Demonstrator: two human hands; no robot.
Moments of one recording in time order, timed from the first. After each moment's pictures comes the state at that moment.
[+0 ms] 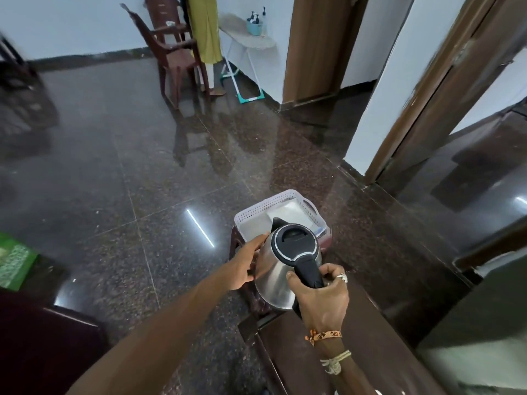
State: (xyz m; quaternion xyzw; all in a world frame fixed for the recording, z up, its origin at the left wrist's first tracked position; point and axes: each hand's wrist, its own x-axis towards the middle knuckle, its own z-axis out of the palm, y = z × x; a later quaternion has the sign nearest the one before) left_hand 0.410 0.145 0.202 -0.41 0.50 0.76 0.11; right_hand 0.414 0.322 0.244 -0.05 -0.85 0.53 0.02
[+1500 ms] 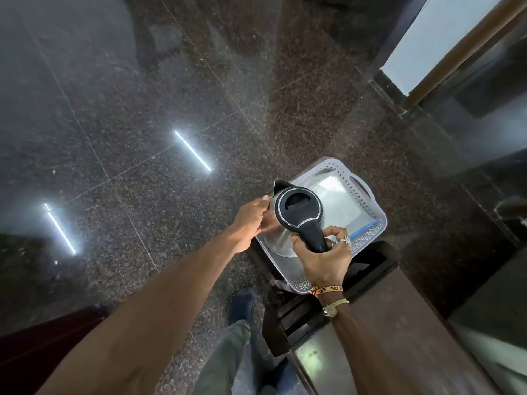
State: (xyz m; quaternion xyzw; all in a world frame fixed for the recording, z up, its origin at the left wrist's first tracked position) left_hand 0.198 -0.072 0.033 -0.45 0.51 0.72 0.14; right_hand 0.199 0.102 0.040 -0.10 -0.86 0.50 -0.06
